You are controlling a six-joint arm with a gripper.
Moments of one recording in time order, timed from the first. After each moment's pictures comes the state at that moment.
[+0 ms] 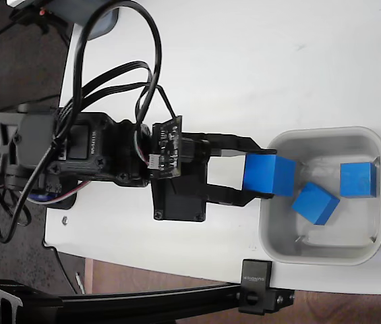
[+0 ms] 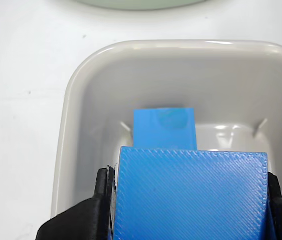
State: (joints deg) arm 7.5 81.2 92.6 26.7 -4.6 3.5
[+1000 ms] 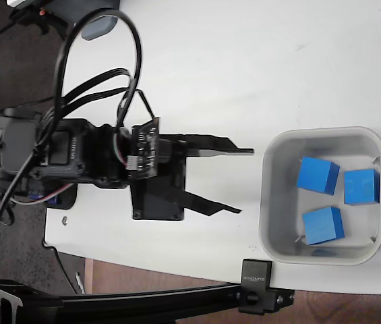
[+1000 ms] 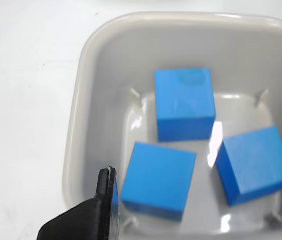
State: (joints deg) arm 8.7 92.5 104.4 27.2 -7.0 2.5
